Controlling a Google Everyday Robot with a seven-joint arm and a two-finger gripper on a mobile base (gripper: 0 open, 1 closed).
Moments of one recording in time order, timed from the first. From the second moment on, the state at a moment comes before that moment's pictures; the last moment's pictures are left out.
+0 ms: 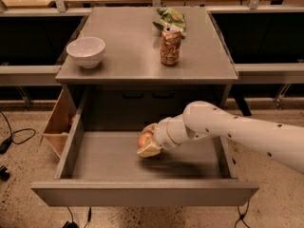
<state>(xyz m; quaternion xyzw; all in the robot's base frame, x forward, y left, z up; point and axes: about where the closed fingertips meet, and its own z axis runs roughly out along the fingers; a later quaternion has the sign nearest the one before) 0.550 0.023 0.636 -0.59 0.71 0.20 0.33</state>
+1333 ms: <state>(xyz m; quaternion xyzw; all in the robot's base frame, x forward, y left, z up) 0.599 0.081 0.896 -0.70 0.65 0.11 0.29</state>
